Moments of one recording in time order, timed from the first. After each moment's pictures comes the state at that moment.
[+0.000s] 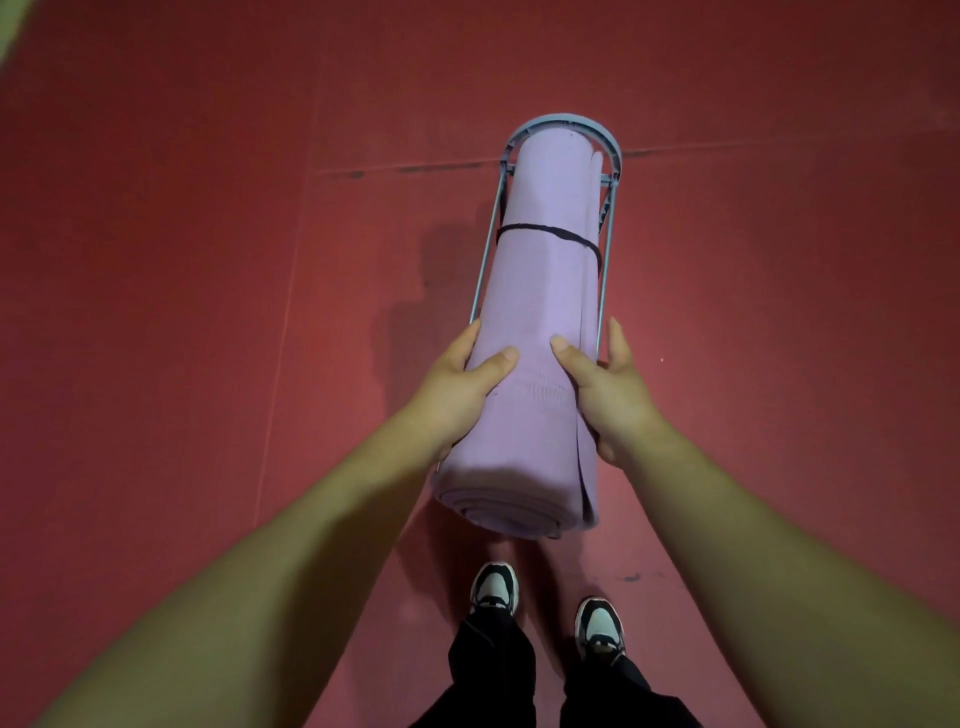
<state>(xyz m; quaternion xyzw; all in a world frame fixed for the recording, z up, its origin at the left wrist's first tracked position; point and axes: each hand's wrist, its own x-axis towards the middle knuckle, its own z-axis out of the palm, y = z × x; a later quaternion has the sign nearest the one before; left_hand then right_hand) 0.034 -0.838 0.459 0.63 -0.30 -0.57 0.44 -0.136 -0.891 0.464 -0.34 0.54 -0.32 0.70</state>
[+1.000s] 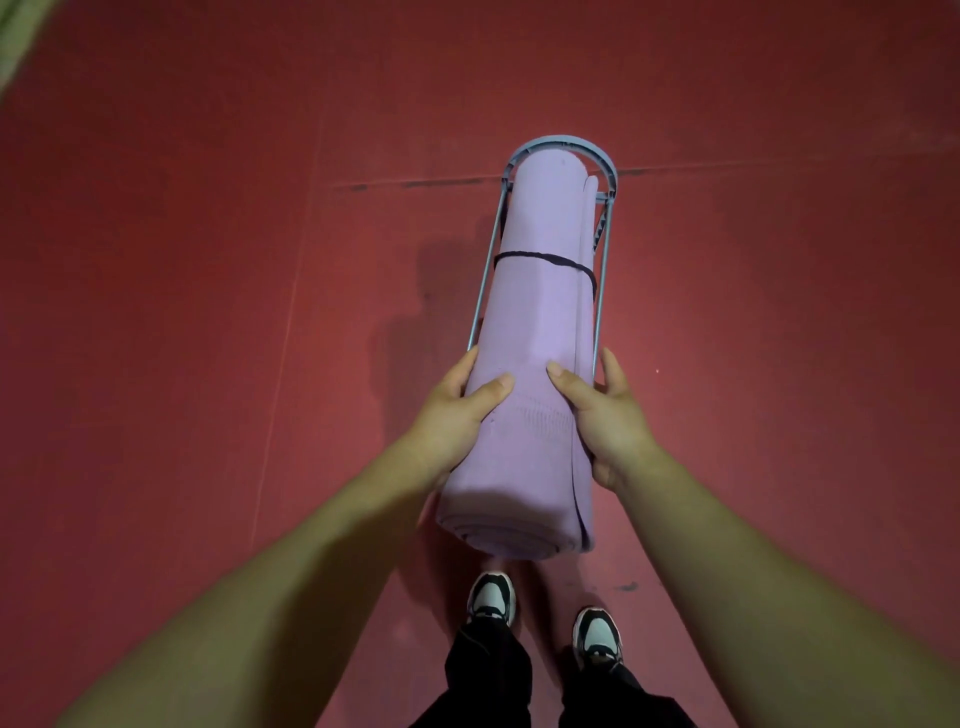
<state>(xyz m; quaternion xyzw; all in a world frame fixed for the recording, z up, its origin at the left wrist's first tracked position) 0.031 -0.814 0.460 0.61 -0.28 -0.58 0.46 -0.137 -0.870 0.470 -0.30 0.54 -0.32 0.72</state>
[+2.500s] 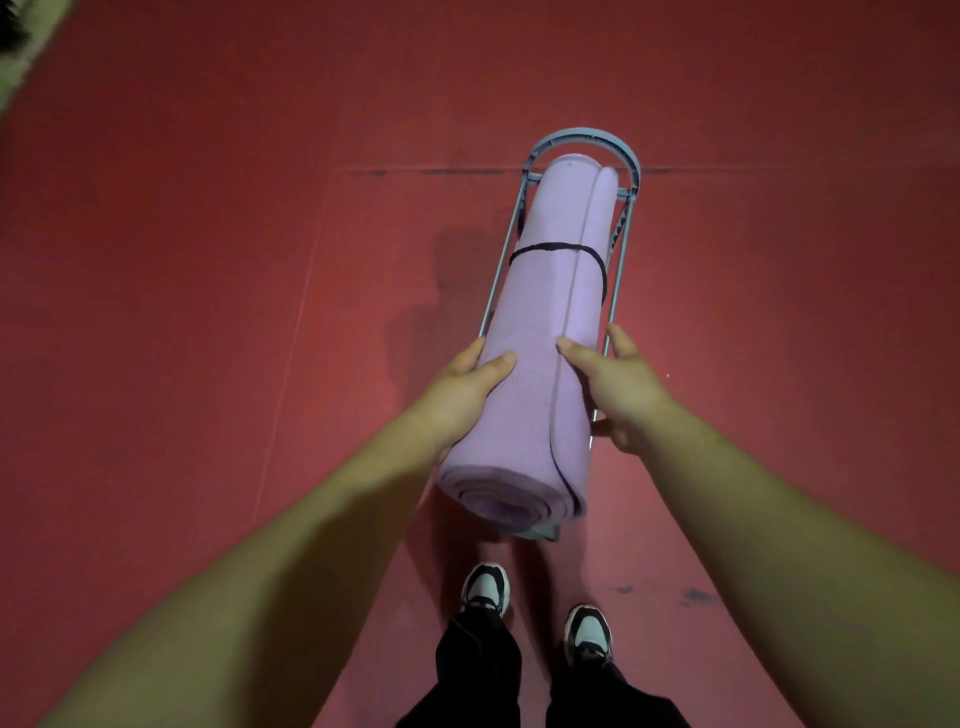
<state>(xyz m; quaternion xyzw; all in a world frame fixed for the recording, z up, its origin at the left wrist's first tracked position) 0.036 -0.829 0.462 0.65 -0.24 -0.58 0.43 -0.136 -0.909 0.476 -0.38 0.61 -0.18 0.67</state>
